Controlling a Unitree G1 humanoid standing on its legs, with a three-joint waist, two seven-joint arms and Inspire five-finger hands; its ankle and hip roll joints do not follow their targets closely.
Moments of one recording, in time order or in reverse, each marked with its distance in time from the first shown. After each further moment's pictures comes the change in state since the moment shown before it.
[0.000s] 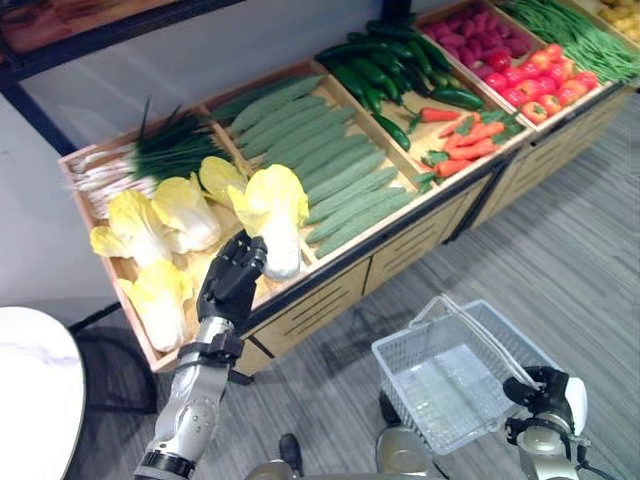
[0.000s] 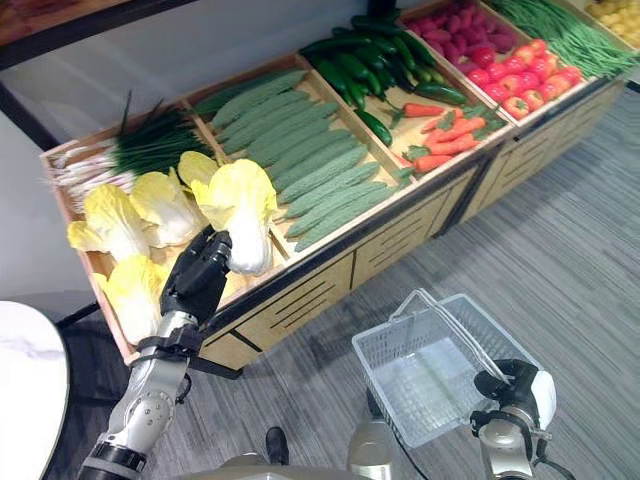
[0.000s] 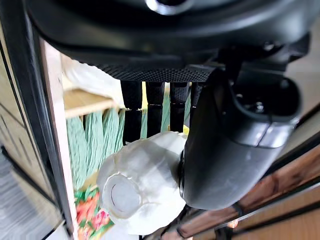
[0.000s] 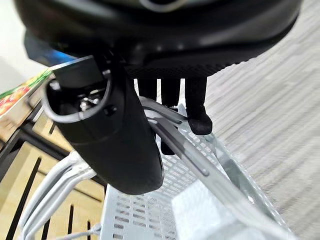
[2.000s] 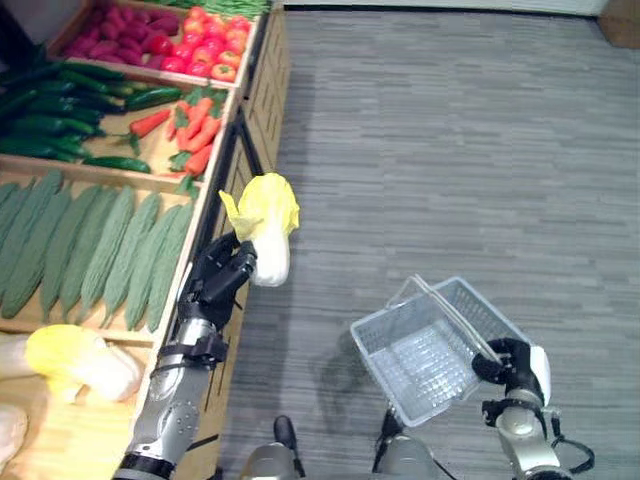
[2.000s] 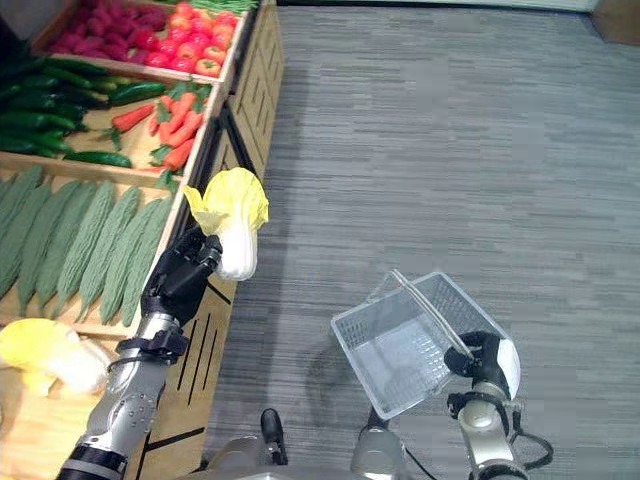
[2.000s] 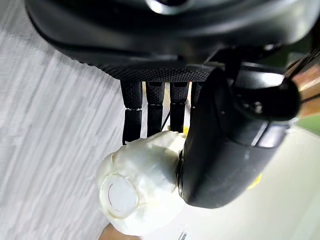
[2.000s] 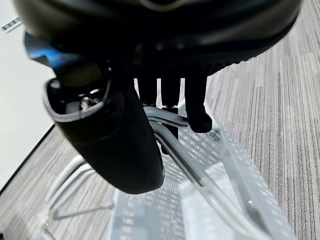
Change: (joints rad) left arm 0.072 -0.016 0.033 0.022 0.097 0.016 -0.023; right arm 0.001 -0.027 0.111 -0.110 -0.078 0.023 0.063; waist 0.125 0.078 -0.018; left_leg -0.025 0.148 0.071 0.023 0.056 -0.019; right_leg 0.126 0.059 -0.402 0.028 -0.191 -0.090
